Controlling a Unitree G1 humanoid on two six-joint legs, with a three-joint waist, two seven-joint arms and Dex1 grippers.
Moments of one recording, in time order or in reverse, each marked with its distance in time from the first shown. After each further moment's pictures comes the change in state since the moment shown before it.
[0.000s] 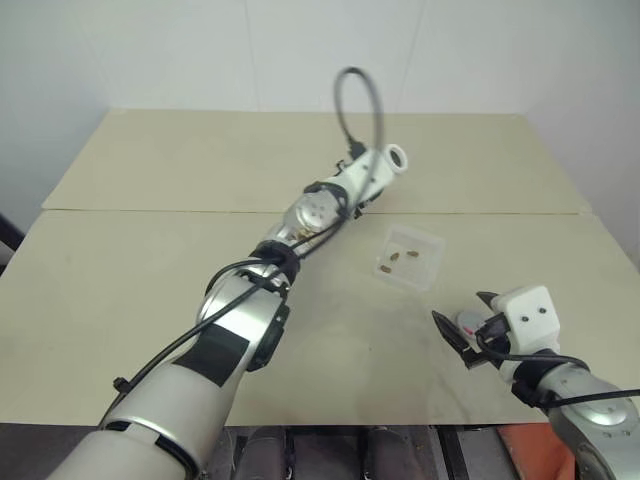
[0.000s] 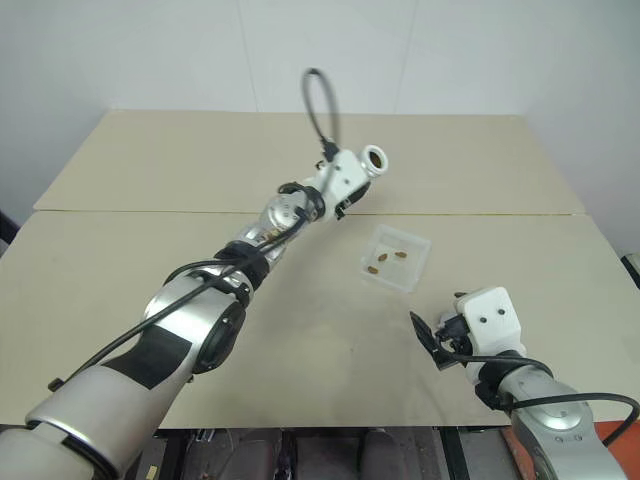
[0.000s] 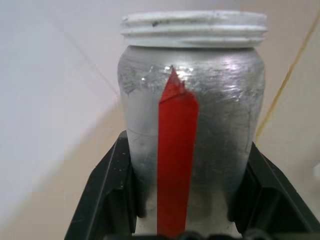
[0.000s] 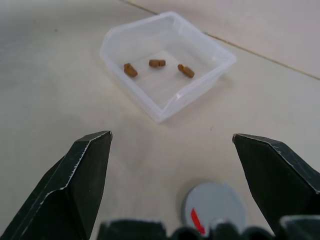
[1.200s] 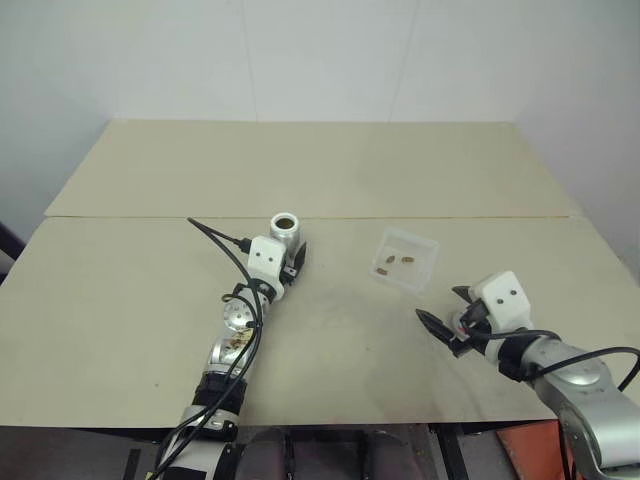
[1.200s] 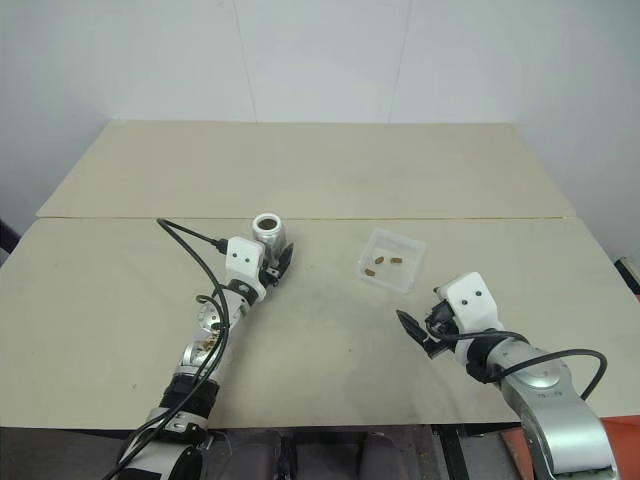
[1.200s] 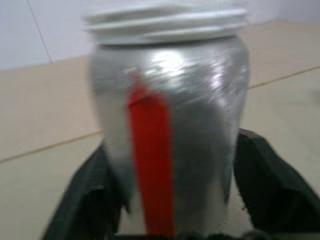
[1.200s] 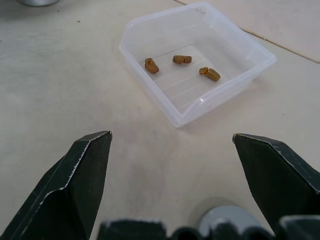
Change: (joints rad) left arm 0.884 0.060 -0.044 -0.971 -0.108 0.233 0.181; right arm -0.148 -0.069 0.087 0.205 -0.011 -0.041 0.119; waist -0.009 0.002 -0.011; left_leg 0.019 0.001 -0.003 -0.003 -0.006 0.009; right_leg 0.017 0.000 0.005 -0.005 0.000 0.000
